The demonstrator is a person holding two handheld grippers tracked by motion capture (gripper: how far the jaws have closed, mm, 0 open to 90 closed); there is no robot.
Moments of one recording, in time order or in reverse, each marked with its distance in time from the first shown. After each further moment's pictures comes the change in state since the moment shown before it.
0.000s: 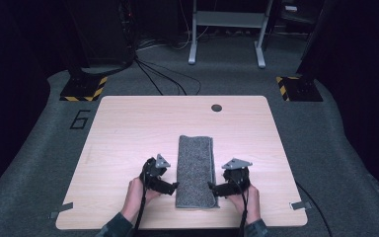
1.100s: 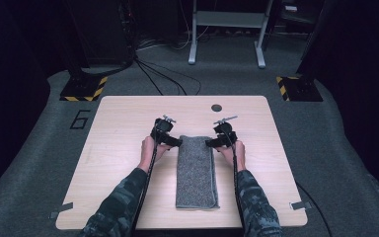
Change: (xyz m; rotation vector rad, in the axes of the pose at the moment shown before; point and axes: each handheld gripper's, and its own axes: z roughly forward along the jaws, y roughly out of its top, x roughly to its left) left arm 0.093 0.095 0.078 0.026 0.121 -0.130; right arm -0.088 0.091 0.114 0.121 -0.030 0.124
